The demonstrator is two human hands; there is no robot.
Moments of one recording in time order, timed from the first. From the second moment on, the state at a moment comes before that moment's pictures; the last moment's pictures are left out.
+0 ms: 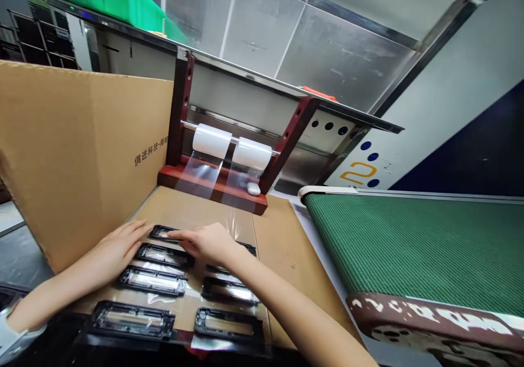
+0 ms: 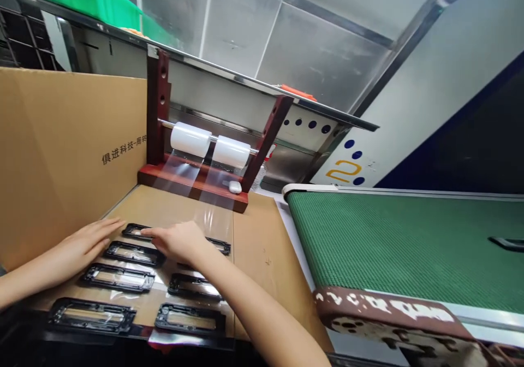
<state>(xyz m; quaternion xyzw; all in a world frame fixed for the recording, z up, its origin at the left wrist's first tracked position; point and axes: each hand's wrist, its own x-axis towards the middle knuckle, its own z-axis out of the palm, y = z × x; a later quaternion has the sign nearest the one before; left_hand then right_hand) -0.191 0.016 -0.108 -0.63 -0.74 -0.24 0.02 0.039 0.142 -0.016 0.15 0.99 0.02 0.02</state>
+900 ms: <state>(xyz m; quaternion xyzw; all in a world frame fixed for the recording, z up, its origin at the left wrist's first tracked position) -0.201 0.021 -0.122 -0.67 -0.72 -0.17 -0.02 0.058 0.146 -0.001 0.16 0.98 0.04 0.06</state>
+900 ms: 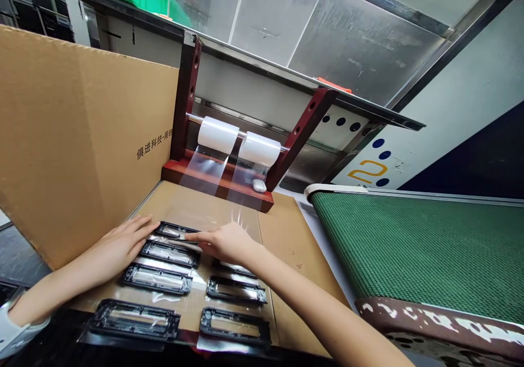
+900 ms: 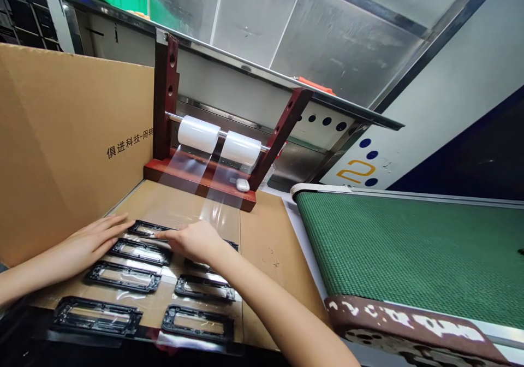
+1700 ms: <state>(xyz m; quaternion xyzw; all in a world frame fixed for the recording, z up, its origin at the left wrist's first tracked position) -0.188 -0.013 -0.128 -0.66 -0.70 -0.25 -0.06 0.111 0.133 0.008 0.18 0.98 0.05 0.06</state>
